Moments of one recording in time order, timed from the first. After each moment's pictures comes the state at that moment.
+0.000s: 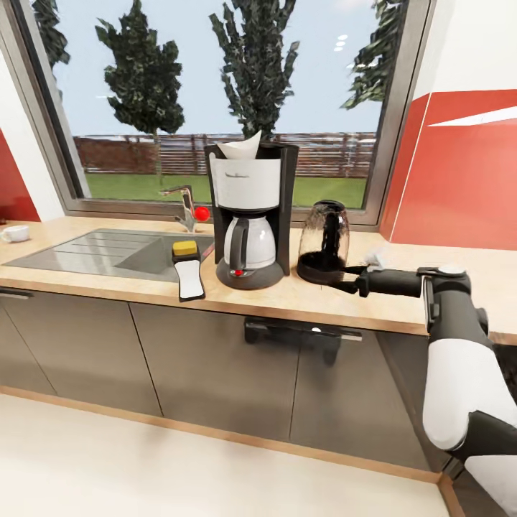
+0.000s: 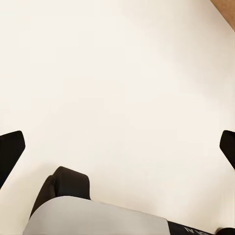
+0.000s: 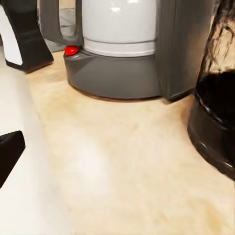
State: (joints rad) left arm -0.15 0.22 -0.01 -0.03 0.65 -0.18 -0.53; right arm -1.07 -0.11 -0.44 -0.99 0.55 0.42 1.47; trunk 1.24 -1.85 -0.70
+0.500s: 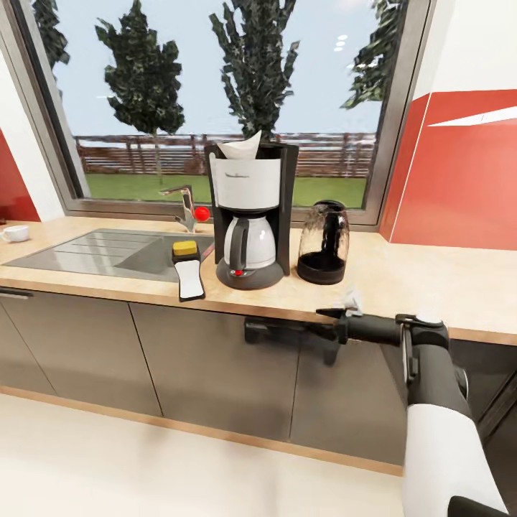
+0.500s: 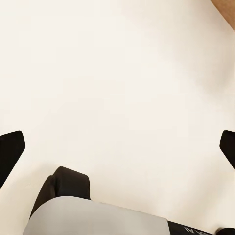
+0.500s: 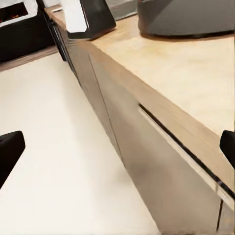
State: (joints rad) left arm -0.15 0.22 -0.01 -0.03 0.65 -0.18 -0.53; right arm -0.77 0.05 -0.44 -1.25 0.51 0.53 1.55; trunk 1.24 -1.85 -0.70
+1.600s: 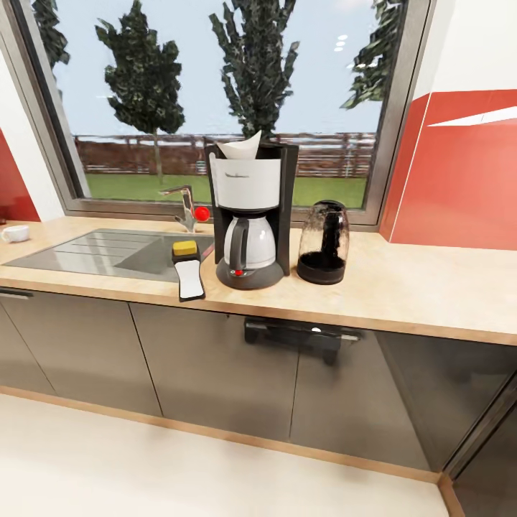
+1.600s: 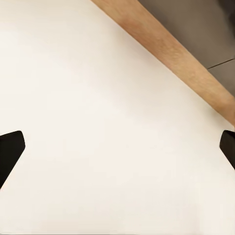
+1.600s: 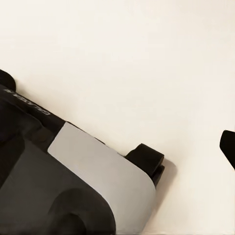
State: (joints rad) left arm -0.15 0.20 -0.03 -0.20 0.65 -0.18 -0.65; right arm -0.23 -0.27 -0.58 -0.17 0.72 -0.17 0.88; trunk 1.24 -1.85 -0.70
